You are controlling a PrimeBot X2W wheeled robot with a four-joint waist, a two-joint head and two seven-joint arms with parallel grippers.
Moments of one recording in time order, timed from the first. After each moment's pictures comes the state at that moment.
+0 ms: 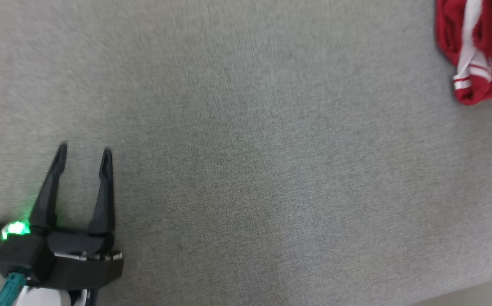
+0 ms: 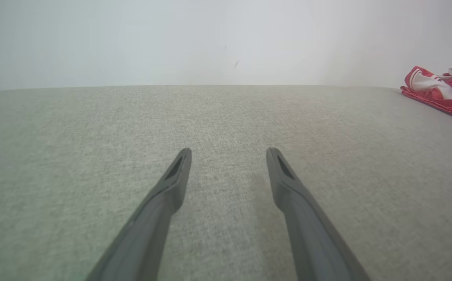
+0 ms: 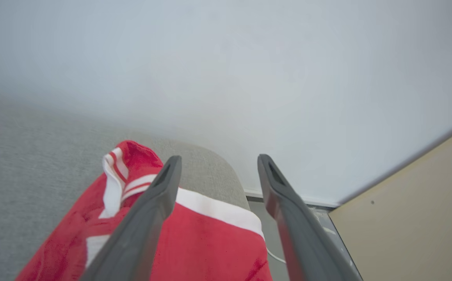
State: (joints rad) left arm -0.23 0.24 -0.07 -0.02 -0.21 -0.12 -0.27; right arm -1.24 -0.60 0.34 1.07 0.26 0.13 -0.26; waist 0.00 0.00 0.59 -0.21
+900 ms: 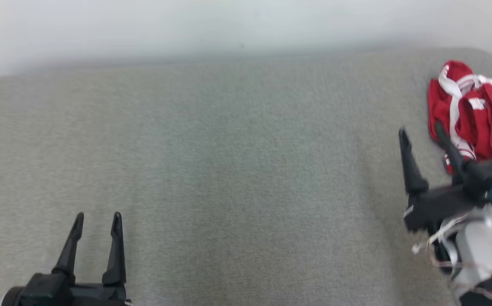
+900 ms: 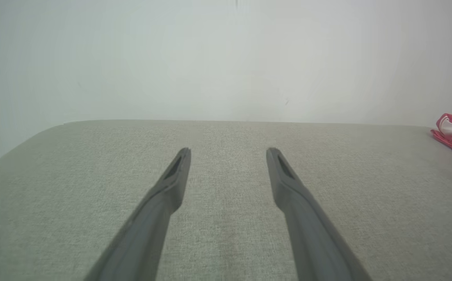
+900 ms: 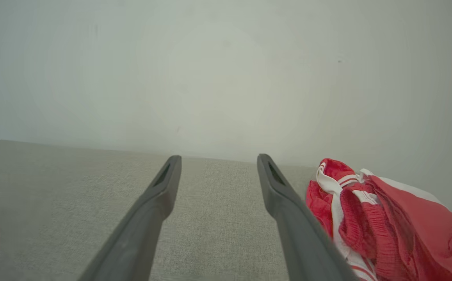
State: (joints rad) left arm -0.05 0.13 0.00 0.09 -0.22 -0.12 -0.26; right arm -0.46 -0.29 0.14 0.46 0.24 0.13 -0.26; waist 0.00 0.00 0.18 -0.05
